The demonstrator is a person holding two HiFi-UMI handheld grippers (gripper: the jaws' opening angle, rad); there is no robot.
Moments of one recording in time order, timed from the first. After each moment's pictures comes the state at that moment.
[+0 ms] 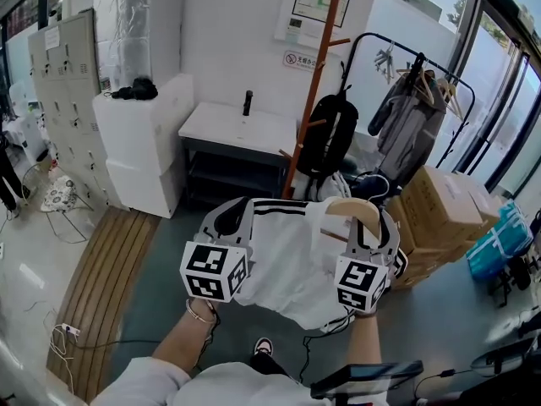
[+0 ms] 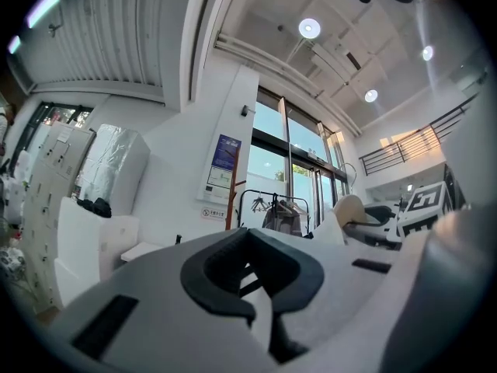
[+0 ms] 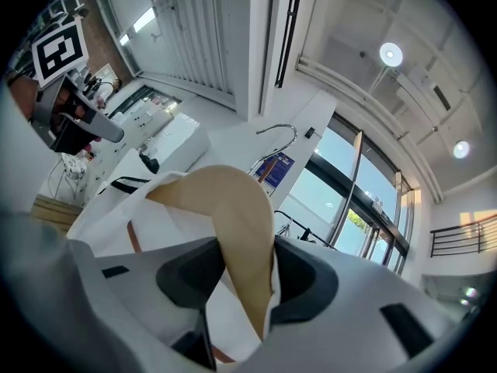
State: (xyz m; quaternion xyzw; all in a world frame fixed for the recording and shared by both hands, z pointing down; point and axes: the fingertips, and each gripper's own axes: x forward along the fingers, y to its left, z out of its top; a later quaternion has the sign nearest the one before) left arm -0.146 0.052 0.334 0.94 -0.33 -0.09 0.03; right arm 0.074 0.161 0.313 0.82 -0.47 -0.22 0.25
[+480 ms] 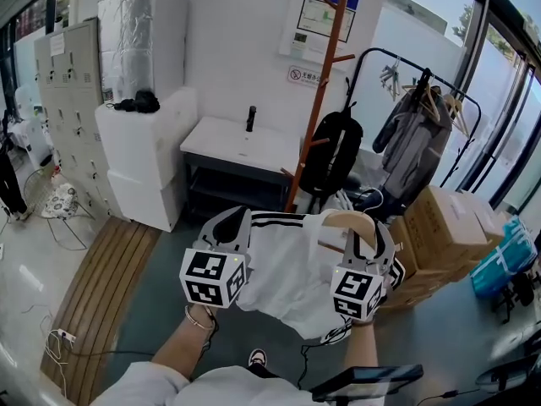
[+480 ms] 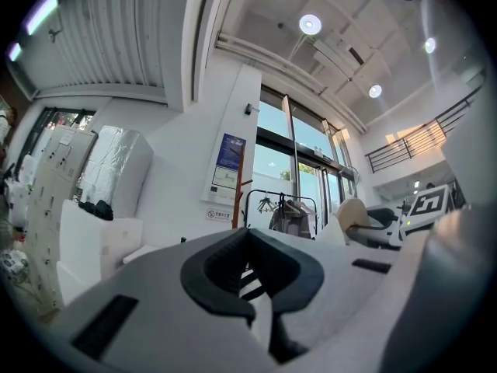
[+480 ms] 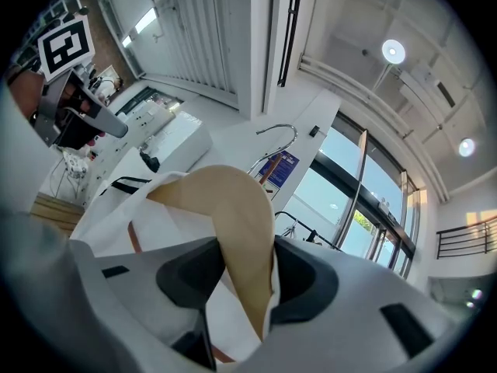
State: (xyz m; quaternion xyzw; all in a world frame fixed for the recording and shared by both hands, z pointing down) left arm -0.125 0.012 0.331 0.93 -0.35 -0.09 0.02; right arm 0.100 0.116 0.317 0.81 -0.48 -0.22 0.25
